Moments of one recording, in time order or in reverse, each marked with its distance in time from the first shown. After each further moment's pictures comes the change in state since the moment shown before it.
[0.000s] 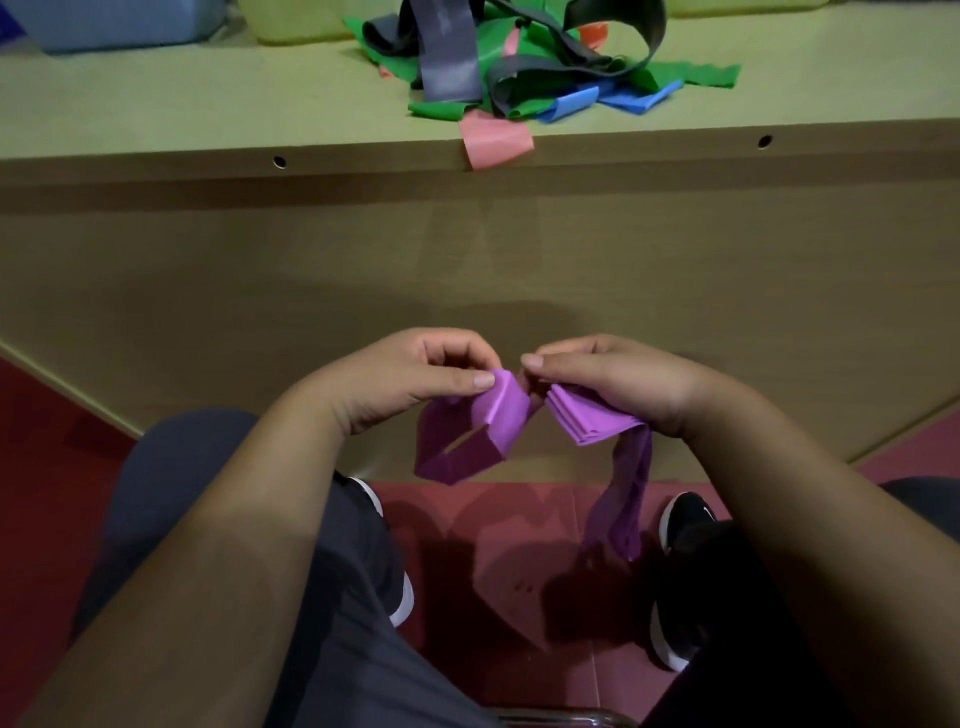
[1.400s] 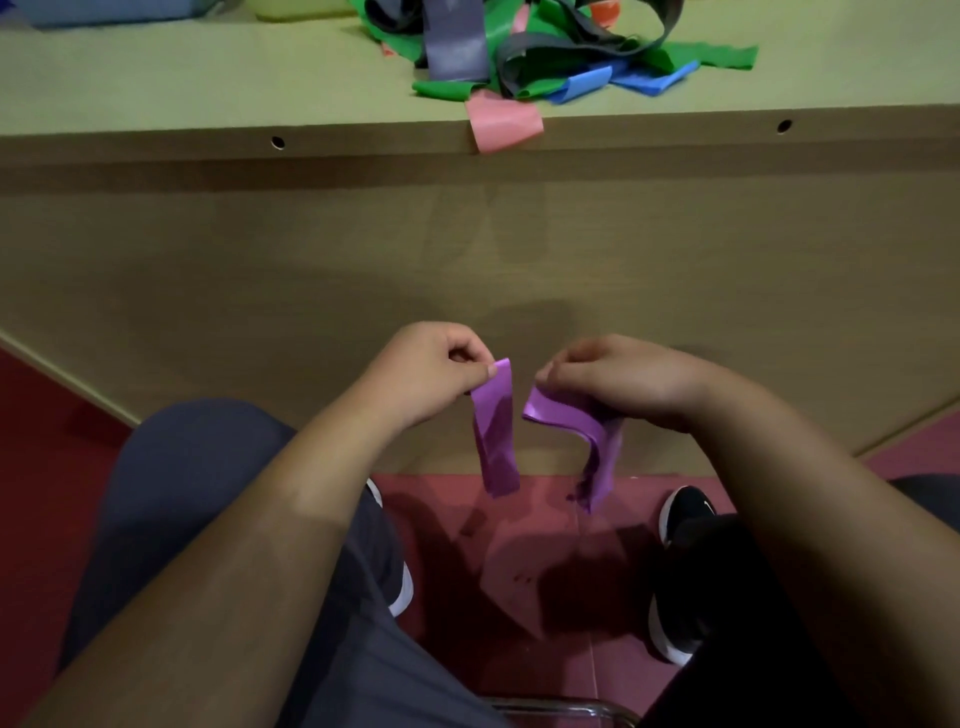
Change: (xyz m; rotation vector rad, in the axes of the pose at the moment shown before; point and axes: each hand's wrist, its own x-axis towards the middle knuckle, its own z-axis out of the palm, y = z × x) left_hand 0.022 -0.024 0.020 0.360 0.464 -0.160; right_hand 0.013 0.017 -0.006 -0.316 0.201 0.262
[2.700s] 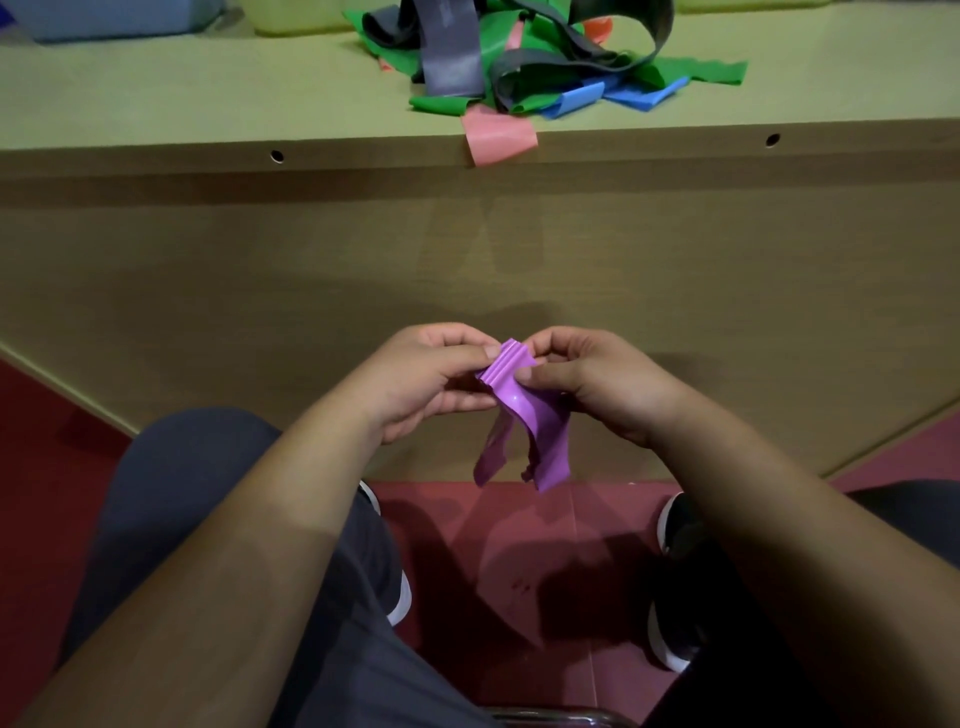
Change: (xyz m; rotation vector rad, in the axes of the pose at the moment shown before) left_hand -0.010 0.022 -0.006 -0.732 -0.205 -0.217; right_hand 0.009 -0.004 0.024 0.596 -0.003 -0.164
